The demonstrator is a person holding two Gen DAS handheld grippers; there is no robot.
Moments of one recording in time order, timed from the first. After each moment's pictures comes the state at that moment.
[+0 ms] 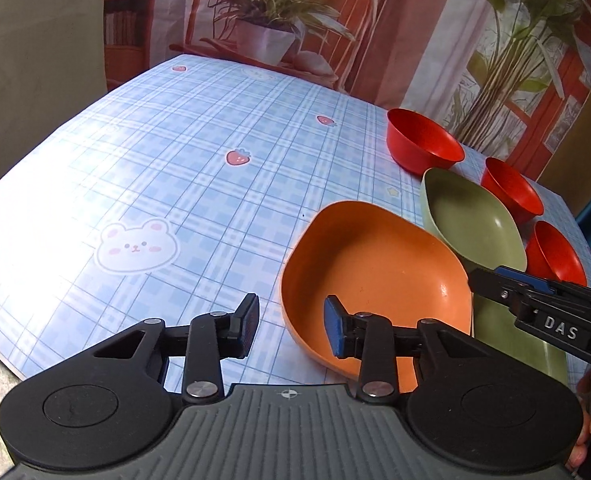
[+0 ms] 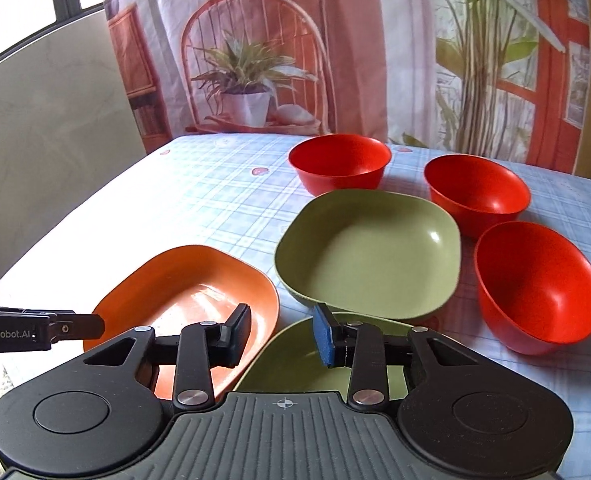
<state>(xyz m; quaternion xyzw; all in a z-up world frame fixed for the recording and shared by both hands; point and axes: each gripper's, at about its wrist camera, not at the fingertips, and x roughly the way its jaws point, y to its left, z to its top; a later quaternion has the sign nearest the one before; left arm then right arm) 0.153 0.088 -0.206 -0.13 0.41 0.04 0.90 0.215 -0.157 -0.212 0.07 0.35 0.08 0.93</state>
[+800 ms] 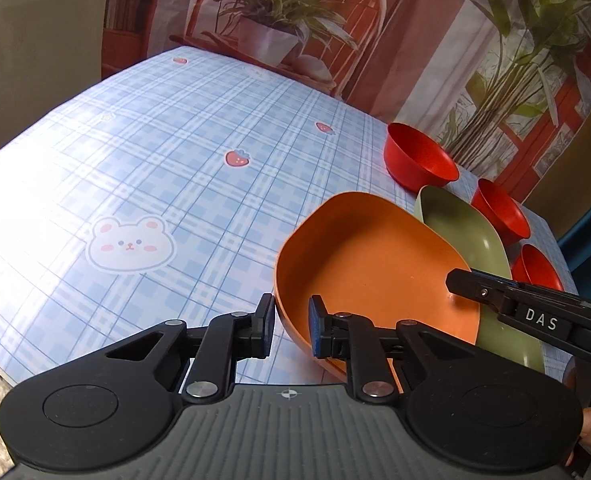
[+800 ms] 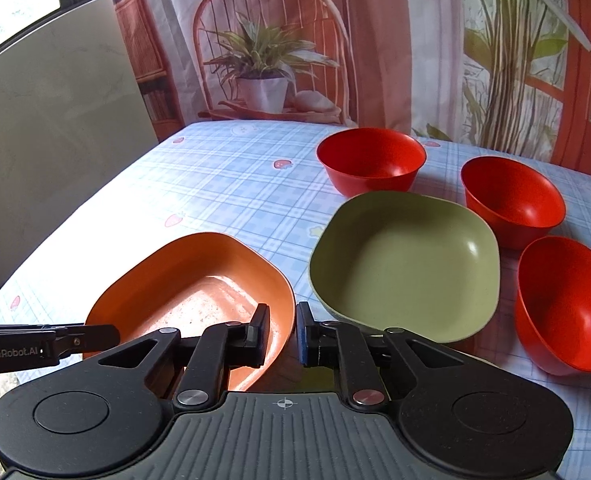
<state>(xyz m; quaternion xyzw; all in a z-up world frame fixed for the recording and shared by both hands) 0.154 0.098 -0.209 -0.17 0.40 0.02 0.90 0.232 -0.141 -0.201 0.07 0.36 0.10 0.92</state>
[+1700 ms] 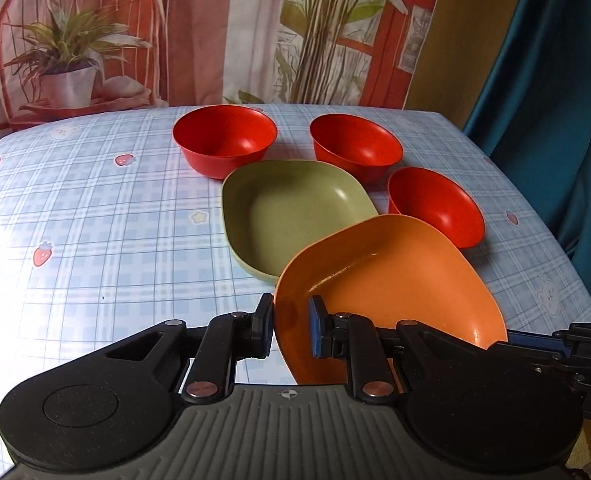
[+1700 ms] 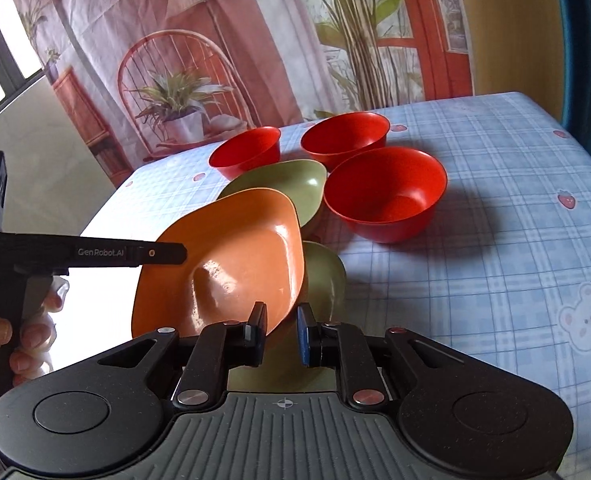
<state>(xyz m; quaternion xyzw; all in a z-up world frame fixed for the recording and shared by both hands) 0.218 -0.025 -0.194 0.01 0.42 -0.16 0.89 0.100 -0.251 -0.195 0.19 0.36 0.03 0.91</state>
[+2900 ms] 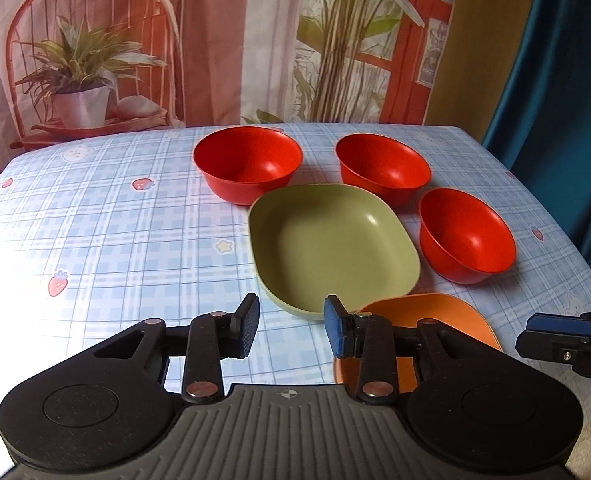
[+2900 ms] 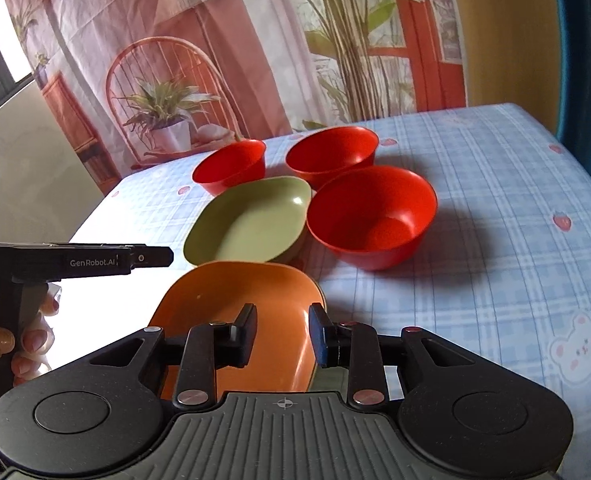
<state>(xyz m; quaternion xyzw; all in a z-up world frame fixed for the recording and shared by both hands) 0.237 -0.013 -0.199 0.01 0.40 -0.13 0.91 0.128 -0.260 -0.189 0.18 0.34 0.01 0.92</state>
